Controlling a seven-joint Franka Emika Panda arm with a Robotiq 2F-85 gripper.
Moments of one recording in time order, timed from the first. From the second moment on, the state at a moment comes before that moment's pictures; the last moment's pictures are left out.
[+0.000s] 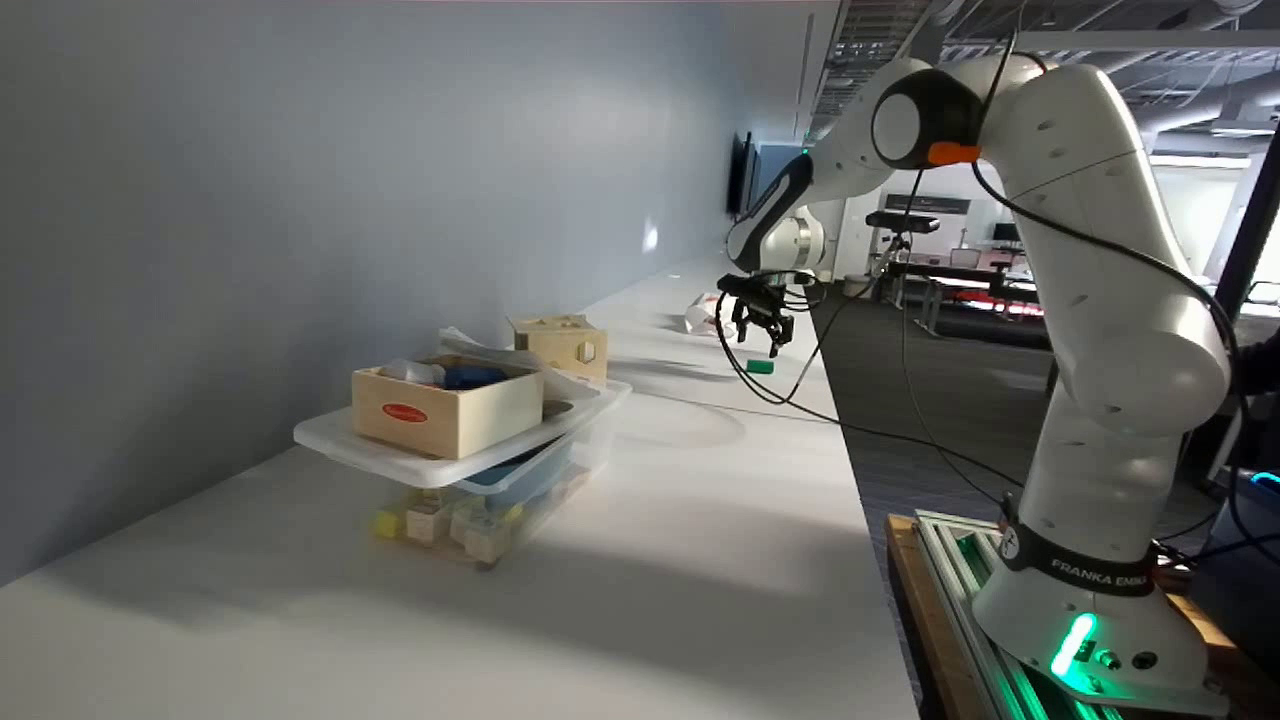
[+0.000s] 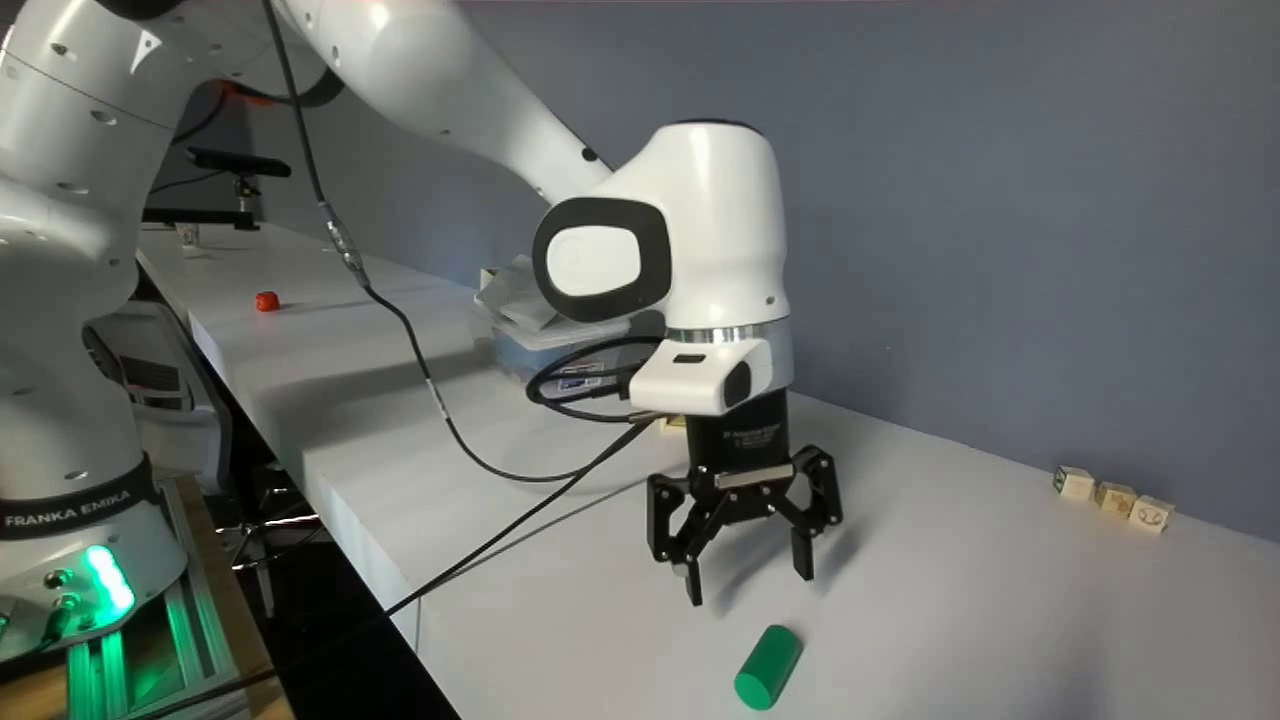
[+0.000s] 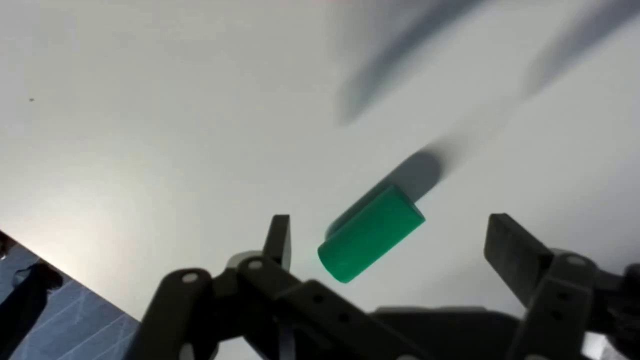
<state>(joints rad) -0.44 0.49 -0.59 -1.84 0.27 2.46 1.04</state>
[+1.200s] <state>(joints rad) -0.49 0.65 -0.56 -1.69 0.30 2.54 1.60</state>
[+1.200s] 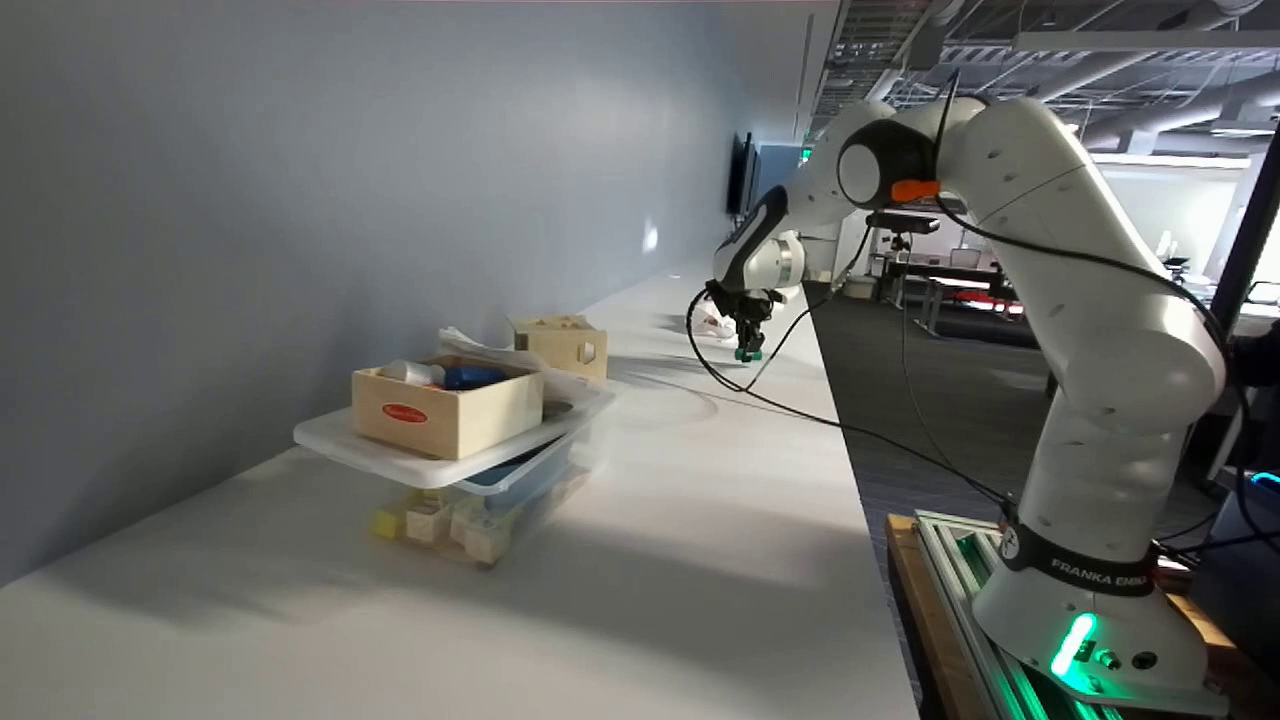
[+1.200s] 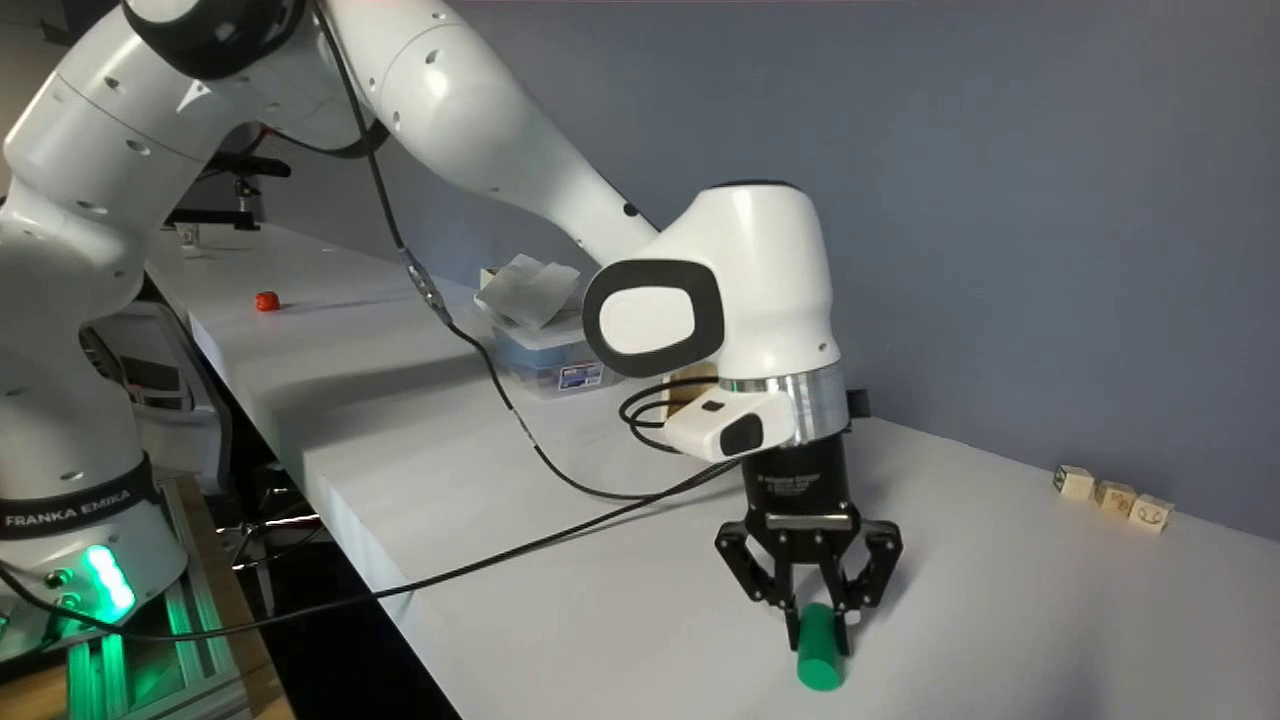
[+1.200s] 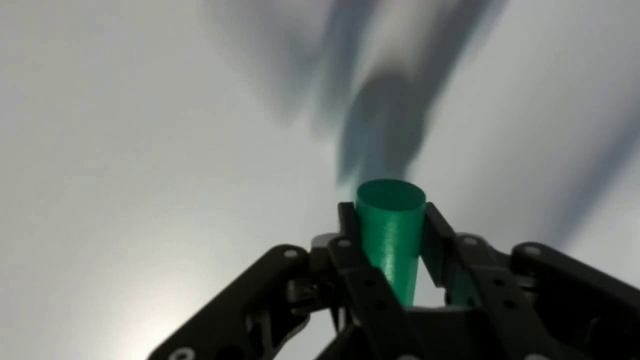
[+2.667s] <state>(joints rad) -0.24 0.20 -0.22 -1.88 0.24 2.56 0.93</state>
